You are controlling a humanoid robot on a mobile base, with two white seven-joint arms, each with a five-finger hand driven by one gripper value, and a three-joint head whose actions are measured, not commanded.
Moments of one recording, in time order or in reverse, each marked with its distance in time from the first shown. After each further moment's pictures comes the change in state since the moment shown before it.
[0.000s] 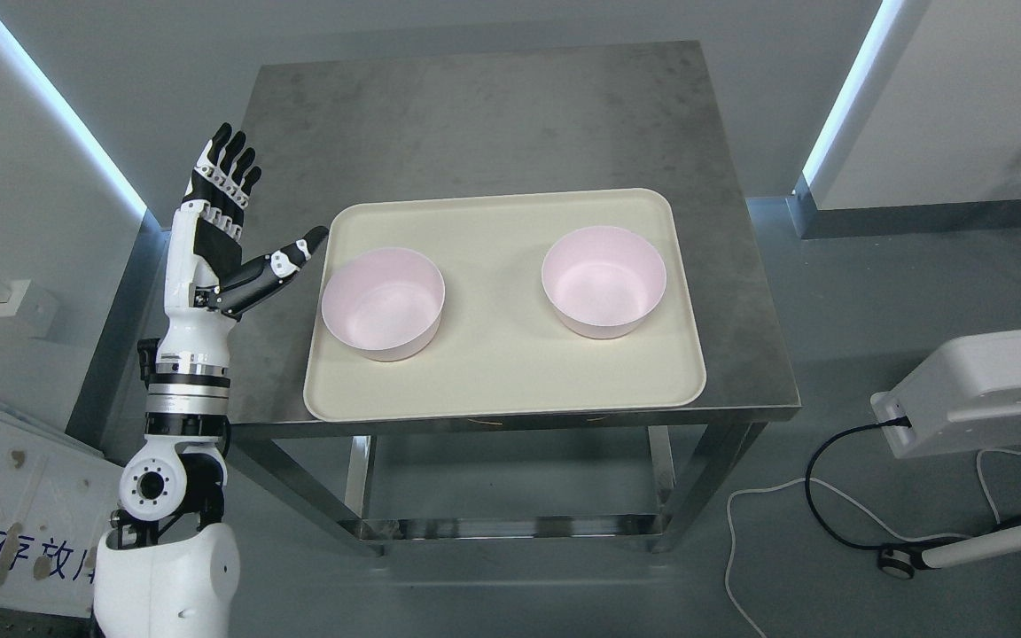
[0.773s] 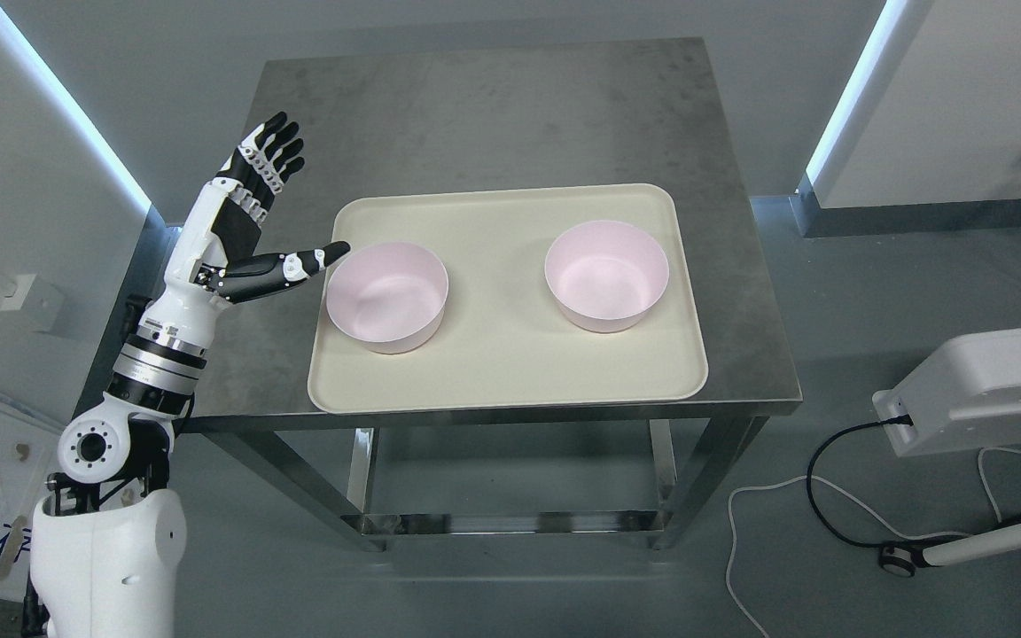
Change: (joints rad) left arm -0.115 0.129 -0.020 0.032 0.029 0.083 -0.390; right arm 0.000 0.000 0.000 0.000 0.000 0.000 0.000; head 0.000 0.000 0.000
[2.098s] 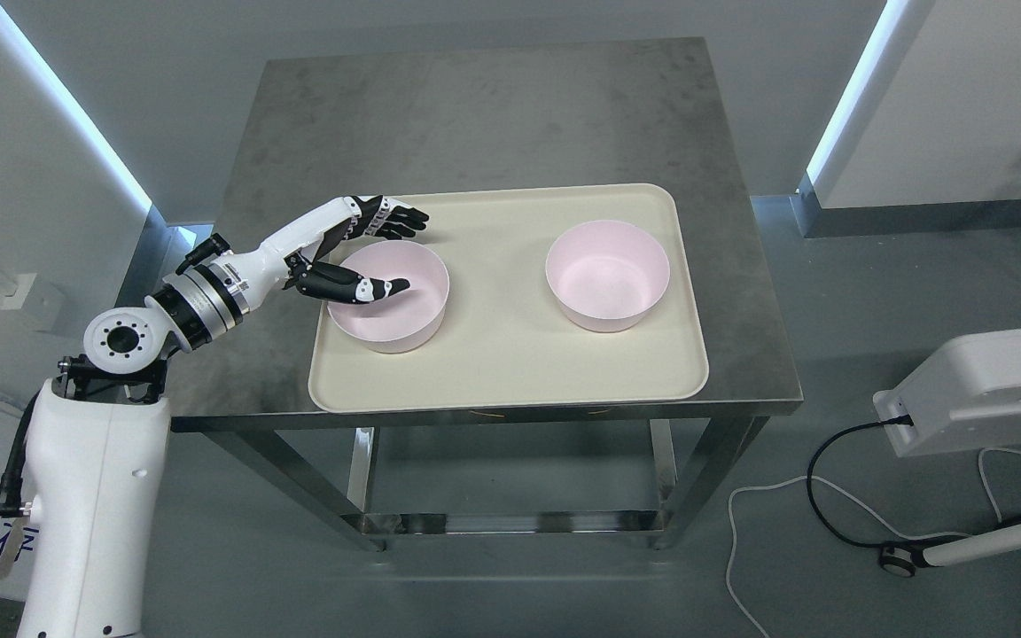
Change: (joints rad) left arm -0.233 0.116 -0.204 0.246 -0.306 0.036 -0.255; right arm 0.000 0.000 0.000 0.000 0.000 0.000 0.000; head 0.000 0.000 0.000
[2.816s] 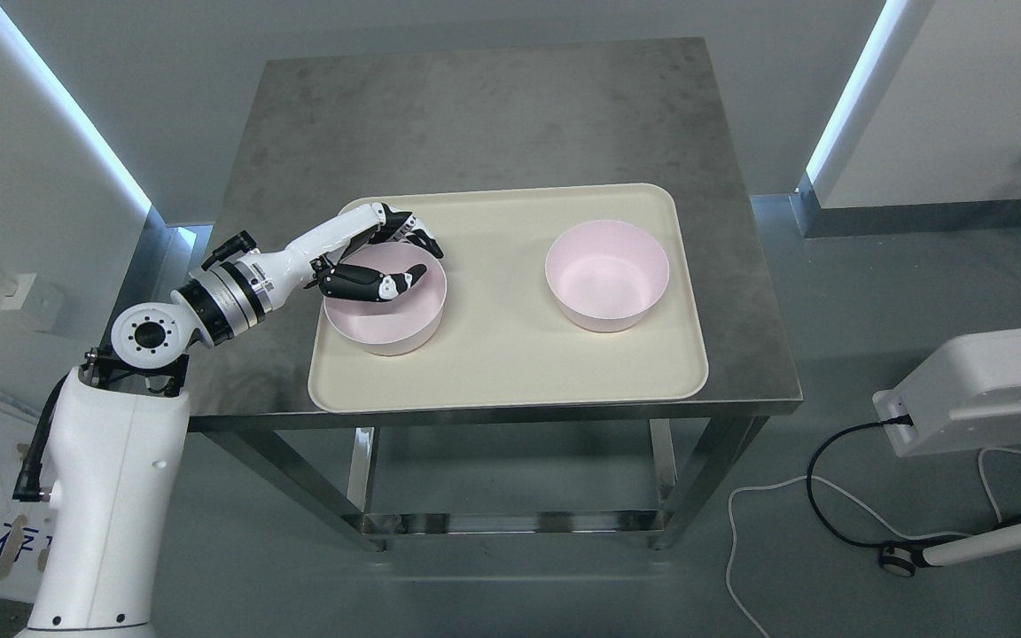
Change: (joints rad) left arm -0.033 -0.006 -0.055 0.035 -0.047 -0.075 0.003; right arm 0.000 0.000 0.000 0.000 0.000 0.000 0.000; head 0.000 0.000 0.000
